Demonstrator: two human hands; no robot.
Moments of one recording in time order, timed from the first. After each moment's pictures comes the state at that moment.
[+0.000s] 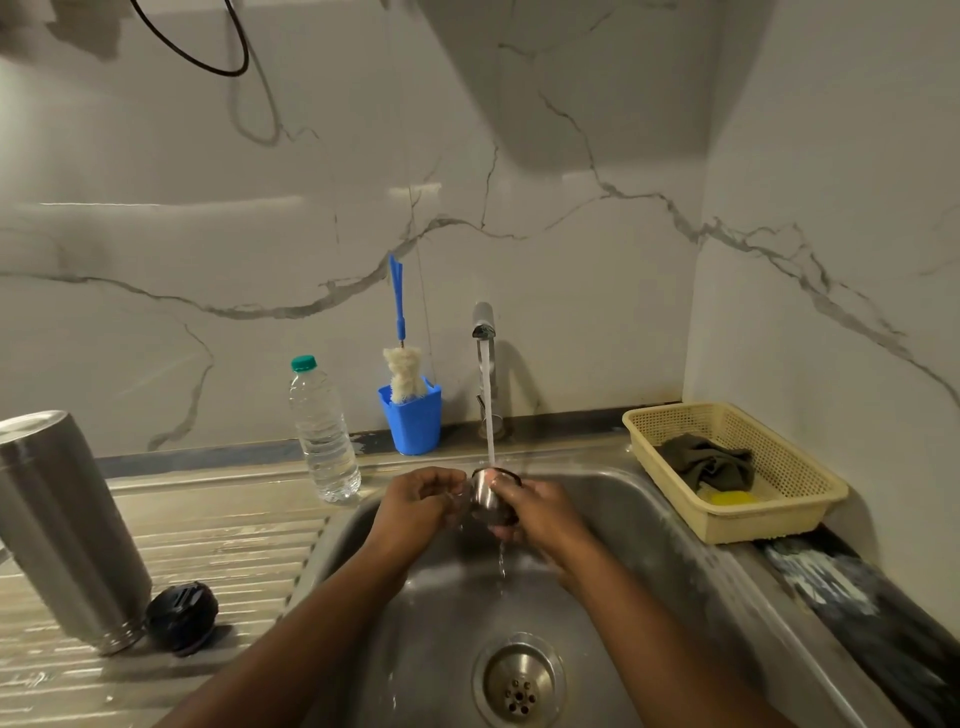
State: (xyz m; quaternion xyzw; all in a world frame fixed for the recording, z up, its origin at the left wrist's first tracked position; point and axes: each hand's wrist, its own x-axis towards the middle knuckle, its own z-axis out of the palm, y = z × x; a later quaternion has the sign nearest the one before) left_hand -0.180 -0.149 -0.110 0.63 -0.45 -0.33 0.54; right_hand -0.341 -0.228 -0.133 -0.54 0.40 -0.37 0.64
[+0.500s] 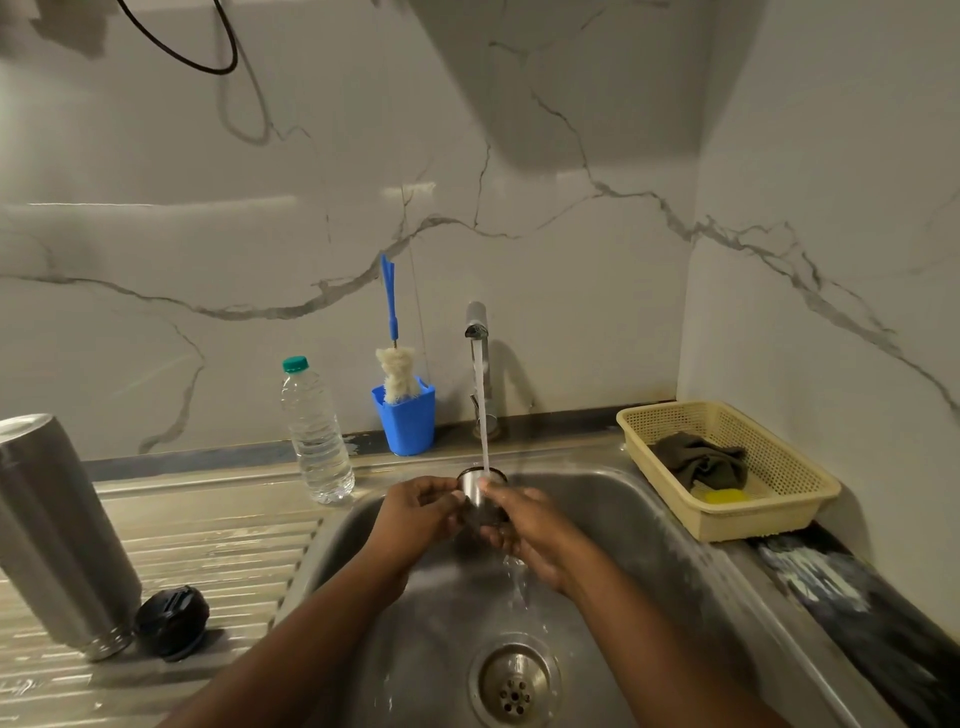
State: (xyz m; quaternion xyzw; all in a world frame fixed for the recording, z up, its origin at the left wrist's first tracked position) left_hand -0.183 -0.153 -0.118 0.64 -0.43 -0.35 0.53; right_hand -0.340 -0.220 -0.131 -0.51 0.38 -0.33 0.70
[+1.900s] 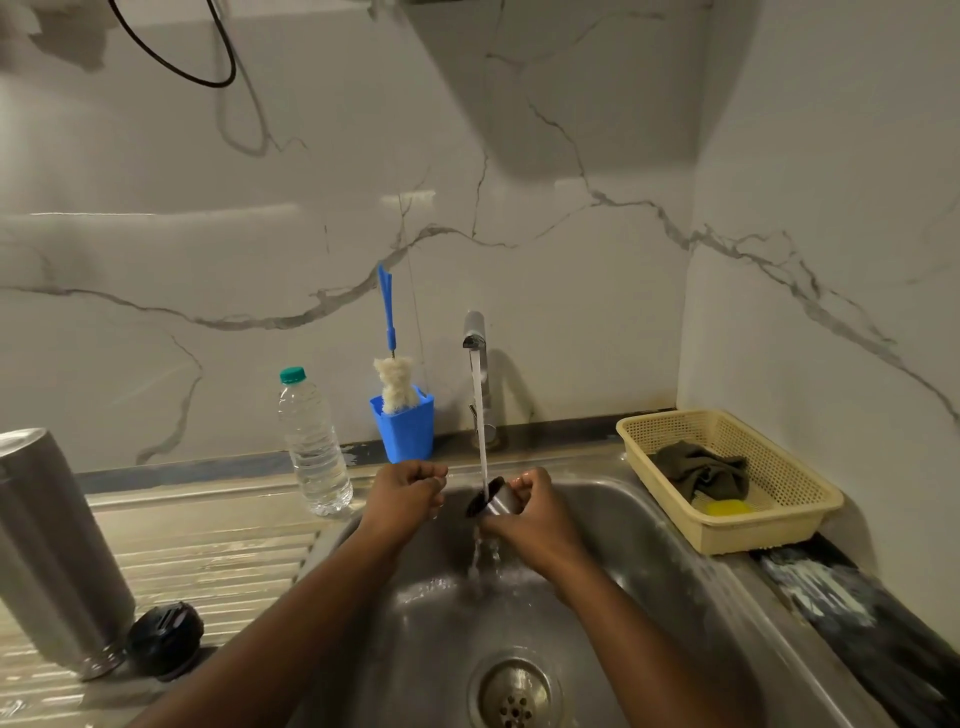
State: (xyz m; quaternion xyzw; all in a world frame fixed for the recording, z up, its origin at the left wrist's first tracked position) left_hand -0.171 -0.171 -0.095 0.69 -0.42 -0.28 0.52; right_hand -0.348 -0.226 -0.133 -0.66 0.42 -0.37 0.50
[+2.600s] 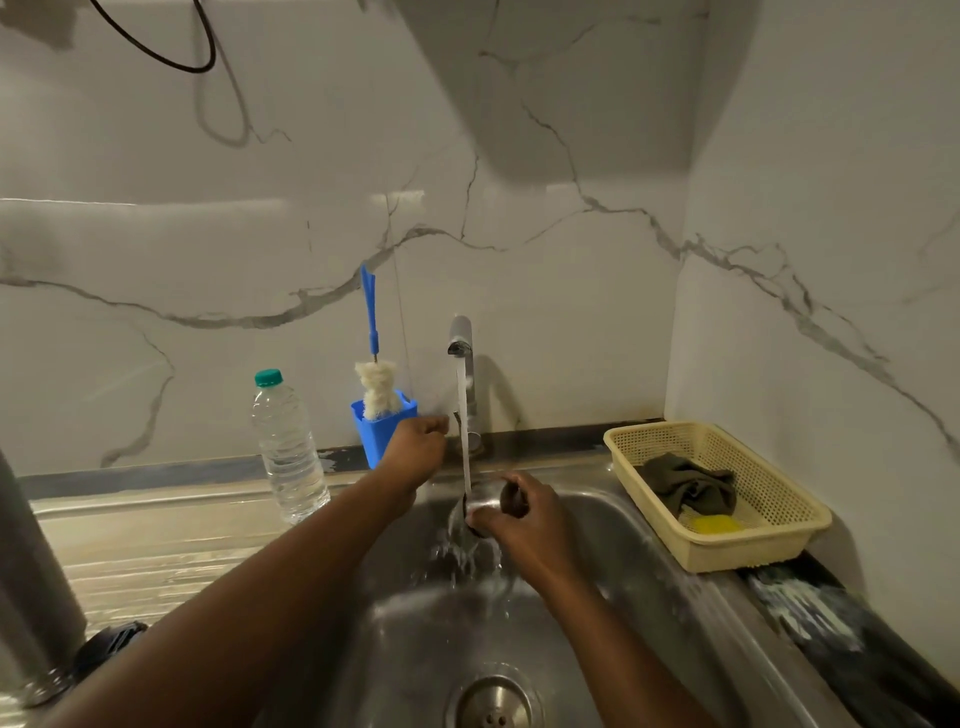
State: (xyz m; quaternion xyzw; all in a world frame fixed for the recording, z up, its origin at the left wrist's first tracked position) left_hand -0.176 -0.246 -0.062 0.70 -0.46 -0.28 0.47; right_hand -0.350 -0.241 -0.142 -0.67 0.44 -0.44 0.41
